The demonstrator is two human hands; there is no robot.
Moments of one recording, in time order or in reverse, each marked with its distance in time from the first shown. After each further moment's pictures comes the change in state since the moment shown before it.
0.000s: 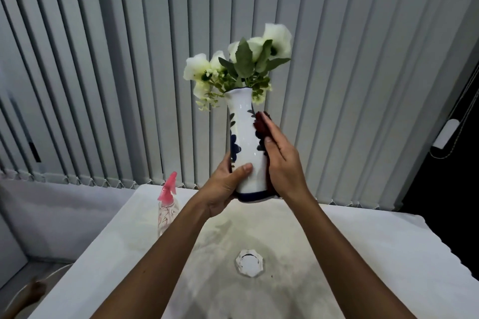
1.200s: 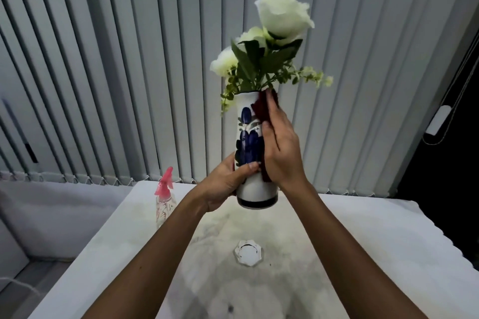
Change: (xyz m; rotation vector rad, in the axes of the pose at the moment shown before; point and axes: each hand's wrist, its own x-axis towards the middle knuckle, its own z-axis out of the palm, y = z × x) left_hand -0.010 0.004 0.015 0.184 -0.077 -0.069; right_hand -0.002 -0.014 -0.005 -0.274 0.121 -0.155
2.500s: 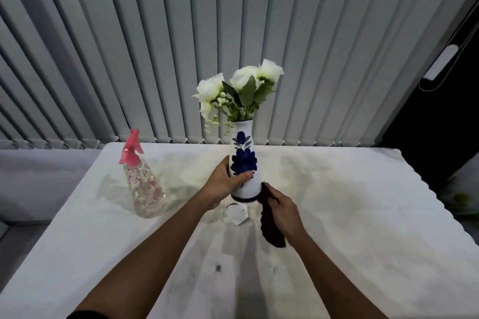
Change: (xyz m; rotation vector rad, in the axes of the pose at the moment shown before) left_hand 0.049 -0.165 -0.009 0.105 0.166 -0.242; right_hand -0.191 0.172 0.010 0.033 -0.245 0.983
